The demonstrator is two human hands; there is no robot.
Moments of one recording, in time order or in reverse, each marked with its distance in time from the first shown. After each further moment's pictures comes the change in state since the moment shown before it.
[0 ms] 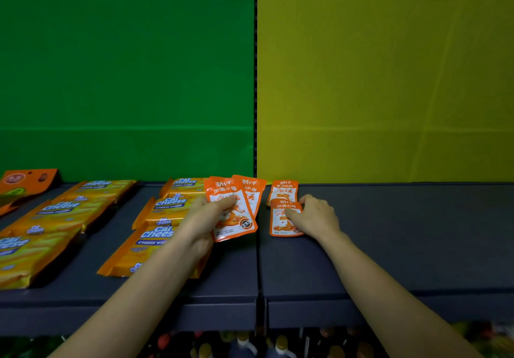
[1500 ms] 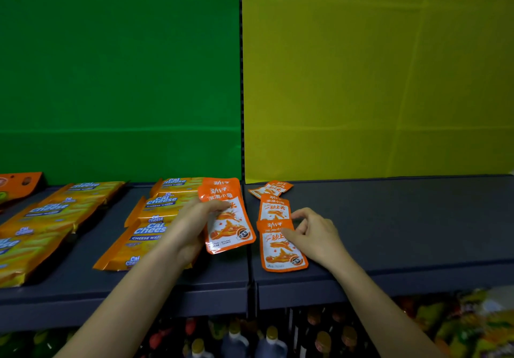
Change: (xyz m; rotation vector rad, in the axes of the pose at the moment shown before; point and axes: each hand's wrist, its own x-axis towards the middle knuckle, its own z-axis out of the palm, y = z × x) left_hand -0.023 -0.004 -0.005 0.068 -0.092 -0.012; right_hand -0.068 0.022 -0.012 0.253 0.016 -0.109
